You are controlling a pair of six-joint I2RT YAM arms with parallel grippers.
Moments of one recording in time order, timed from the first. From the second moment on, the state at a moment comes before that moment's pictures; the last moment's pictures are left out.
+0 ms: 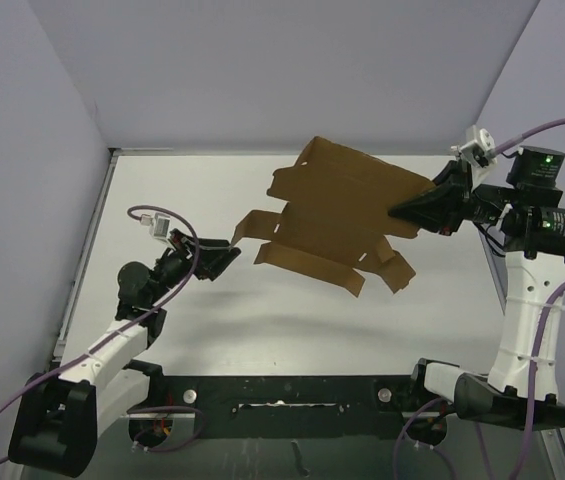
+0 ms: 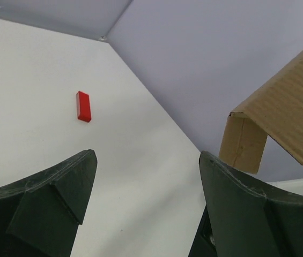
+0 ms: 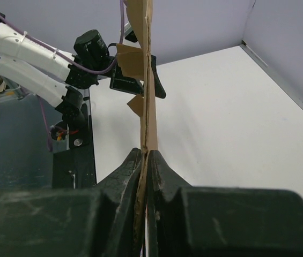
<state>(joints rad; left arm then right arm) -0.23 0.96 0.27 0.87 0.60 -0.88 -0.19 1.18 1.67 -1.11 -1.51 -0.50</state>
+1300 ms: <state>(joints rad) -0.35 1.02 0.29 1.20 0.60 -0.96 -0.22 1.20 1.73 -0.98 -1.54 -0.32</state>
